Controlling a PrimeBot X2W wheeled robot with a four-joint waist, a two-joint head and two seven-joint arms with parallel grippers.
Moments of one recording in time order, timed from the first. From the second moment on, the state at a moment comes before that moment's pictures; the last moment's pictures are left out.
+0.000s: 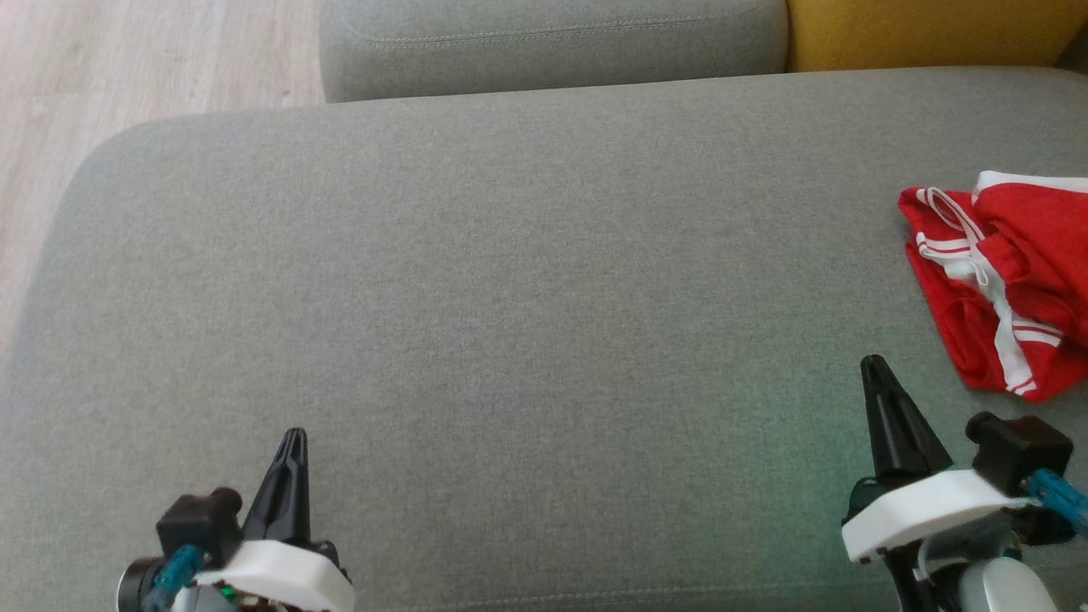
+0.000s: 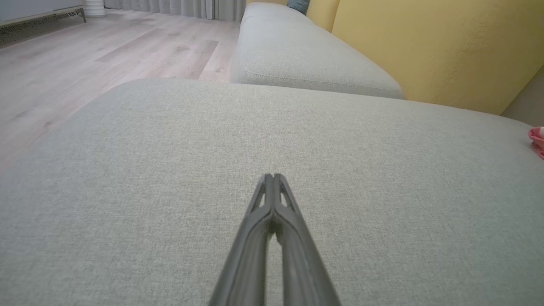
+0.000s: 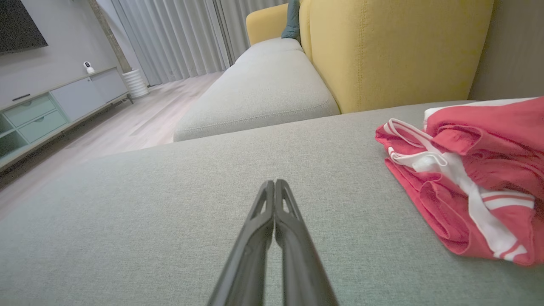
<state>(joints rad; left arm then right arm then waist) 0.10 0.11 -0.15 0.20 -0.25 0.04 -0.21 0.06 -0.05 0.00 0.04 0.22 0.13 0.03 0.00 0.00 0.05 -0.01</state>
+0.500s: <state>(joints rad) 0.09 0.10 -0.13 0.20 -0.41 0.02 -0.17 0.06 -0.05 0.00 0.07 0.40 0.13 0.03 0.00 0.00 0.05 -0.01</state>
